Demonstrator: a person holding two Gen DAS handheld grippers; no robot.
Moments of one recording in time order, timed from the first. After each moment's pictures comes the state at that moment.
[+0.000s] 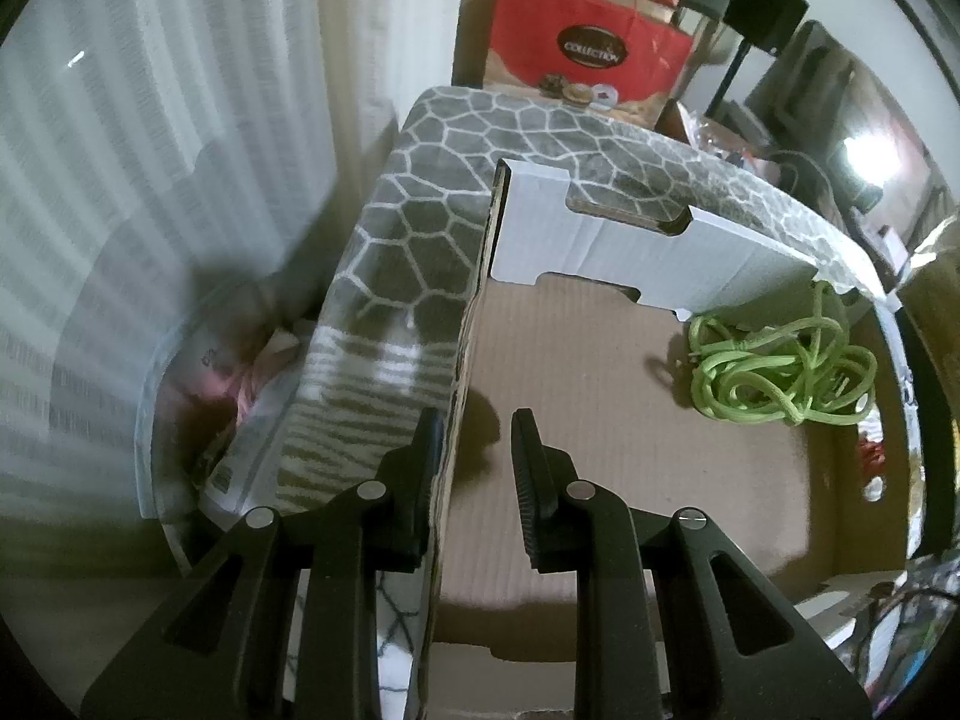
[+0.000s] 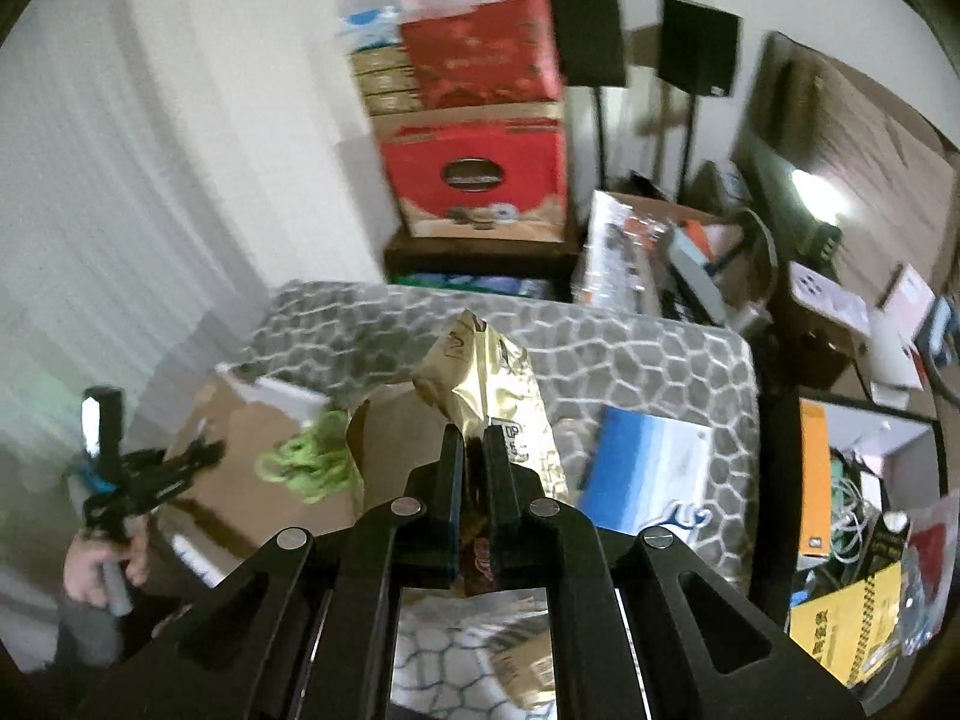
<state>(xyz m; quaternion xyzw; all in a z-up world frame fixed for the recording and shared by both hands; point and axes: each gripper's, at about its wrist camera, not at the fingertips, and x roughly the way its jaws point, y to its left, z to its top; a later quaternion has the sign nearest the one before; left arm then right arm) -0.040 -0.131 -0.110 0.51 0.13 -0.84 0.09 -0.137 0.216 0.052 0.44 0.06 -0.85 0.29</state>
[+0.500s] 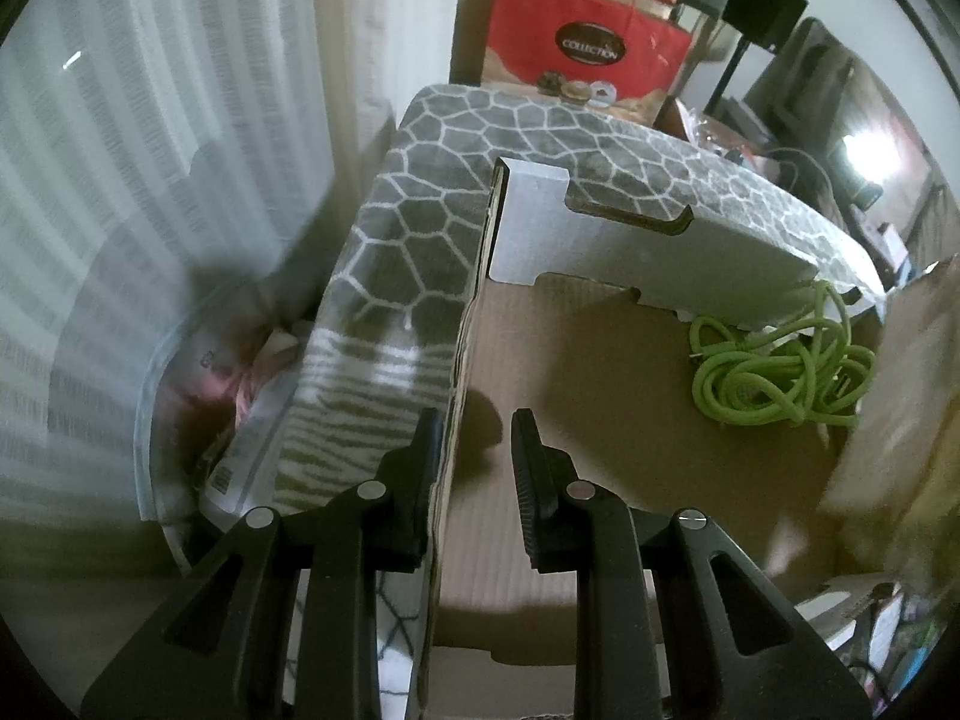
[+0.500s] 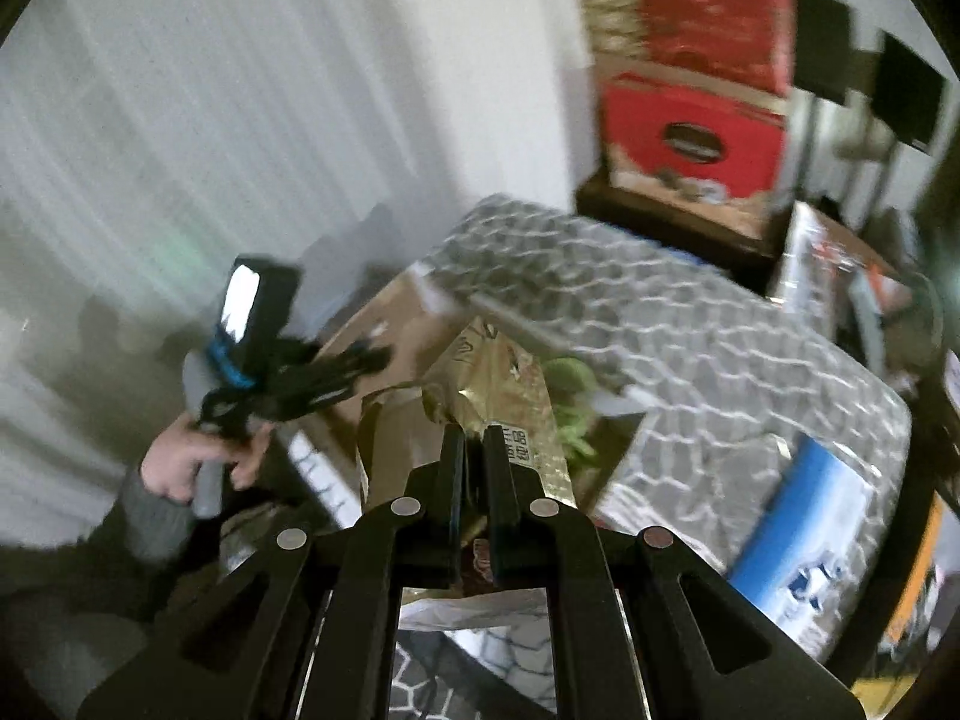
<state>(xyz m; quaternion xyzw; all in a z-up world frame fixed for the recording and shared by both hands) -0.043 -0.129 -0.110 0.51 0.13 -0.84 0.09 -0.091 0.120 0.030 0.47 0.14 -0.73 0.47</state>
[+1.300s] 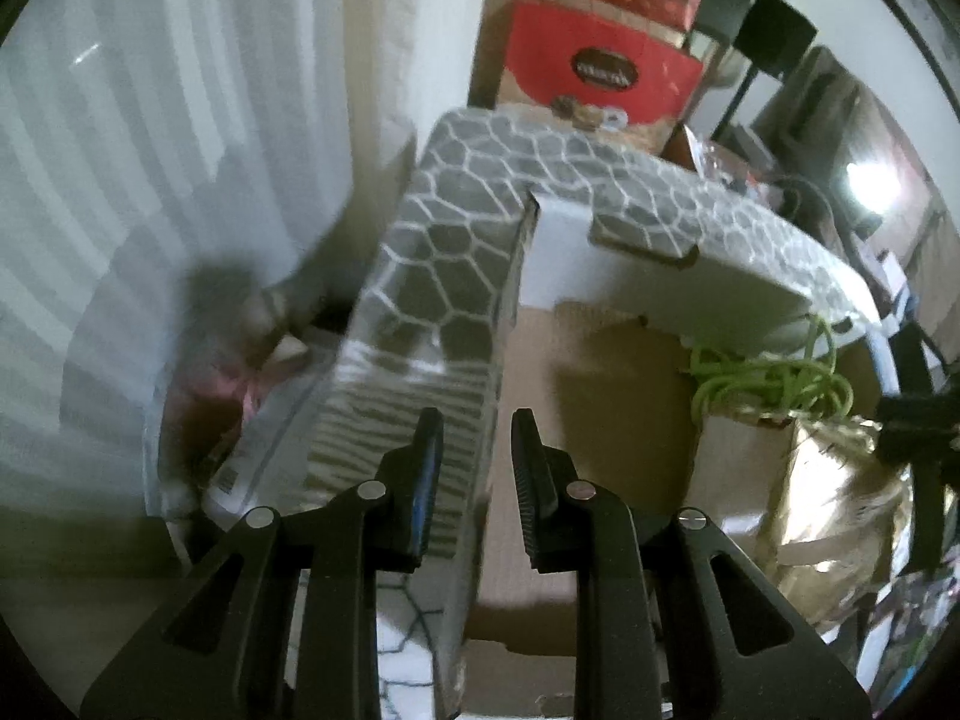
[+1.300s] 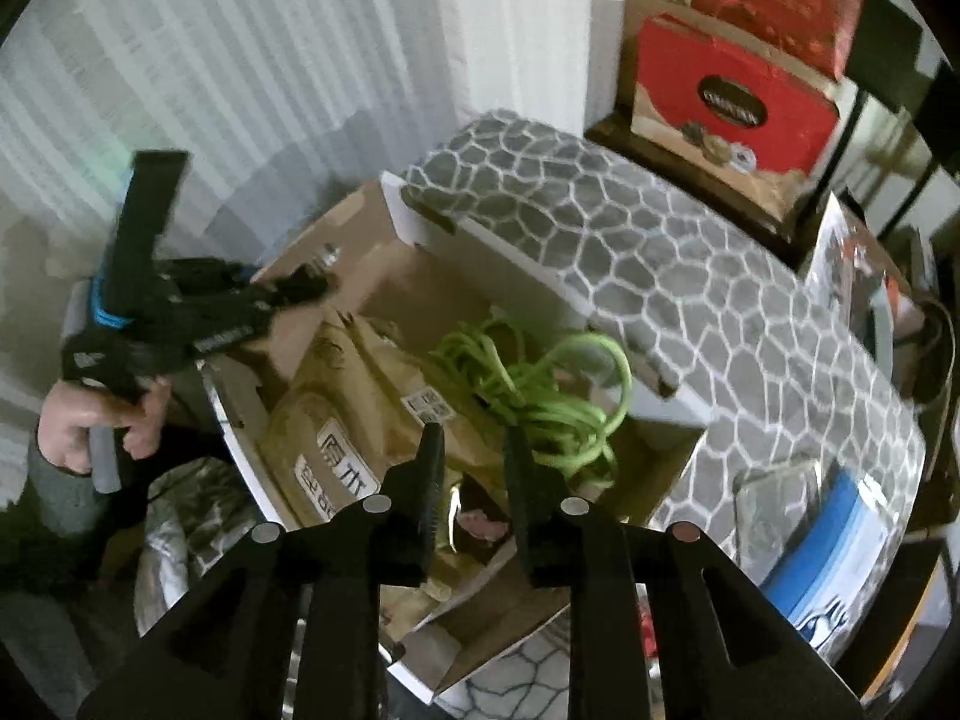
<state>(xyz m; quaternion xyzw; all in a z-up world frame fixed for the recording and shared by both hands) -0.036 -0.145 -0.093 0.49 0.15 -0.85 0.10 -0.104 0.078 -0.041 0.51 0.22 -0.71 0.44</state>
